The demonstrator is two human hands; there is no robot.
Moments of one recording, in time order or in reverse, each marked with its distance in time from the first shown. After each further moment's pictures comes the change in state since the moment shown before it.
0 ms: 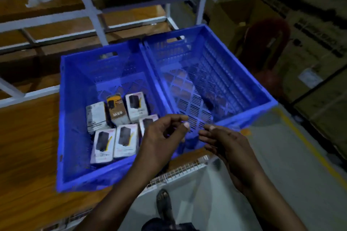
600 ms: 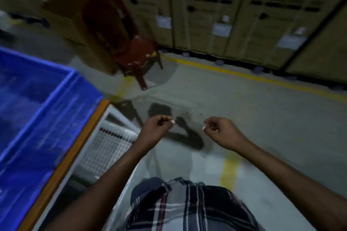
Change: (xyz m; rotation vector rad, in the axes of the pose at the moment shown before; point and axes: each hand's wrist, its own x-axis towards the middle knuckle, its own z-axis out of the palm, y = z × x) left_hand -0.144 -0.089 0.379 0.452 -0.834 -0.127; right_hand -0.188 0.178 -0.440 -0.662 0.546 0.000
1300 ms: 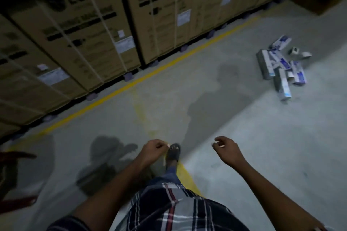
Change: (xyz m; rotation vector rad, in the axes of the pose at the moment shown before) left_hand 0.187 0.101 0.449 0.695 -0.923 0.242; right_hand -0.128 0.341 -0.157 0.470 0.703 0.925
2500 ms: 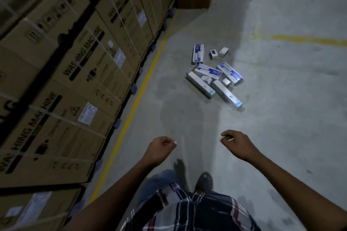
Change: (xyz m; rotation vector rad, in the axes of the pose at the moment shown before) left_hand 0.476 0.613 0.142 0.397 -0.335 0.343; right_hand 0.417 0.090 -0.443 0.352 0.364 0.234
